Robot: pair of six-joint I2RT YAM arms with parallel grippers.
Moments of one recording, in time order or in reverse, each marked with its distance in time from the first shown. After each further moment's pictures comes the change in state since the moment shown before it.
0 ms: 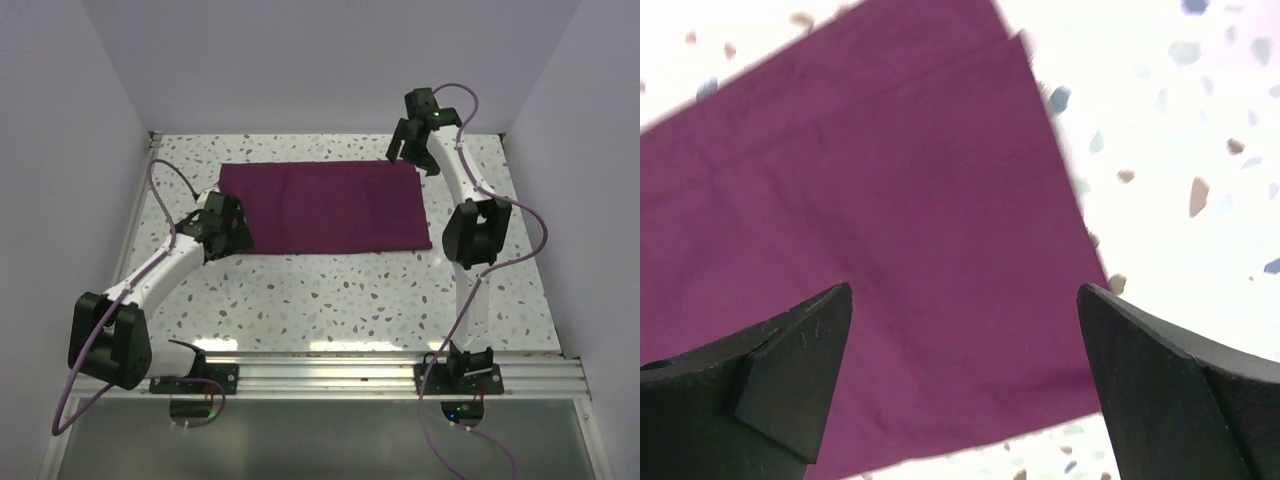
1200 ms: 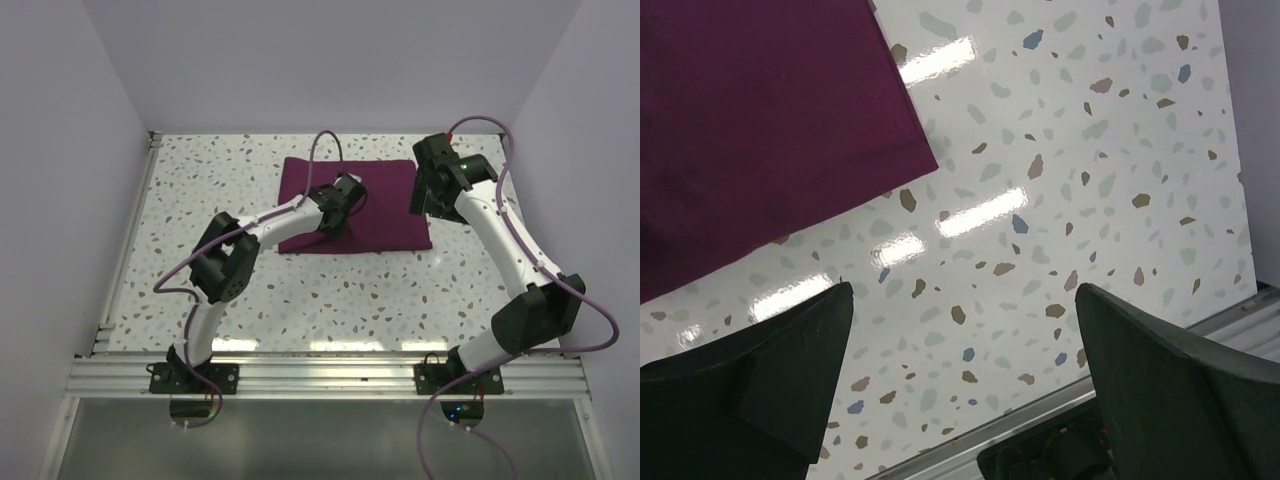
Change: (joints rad) left arm -0.472 0.786 0.797 -0.038 -0.008 0.246; right arm 0.124 -0.743 -0.739 -0.105 0.256 0.009
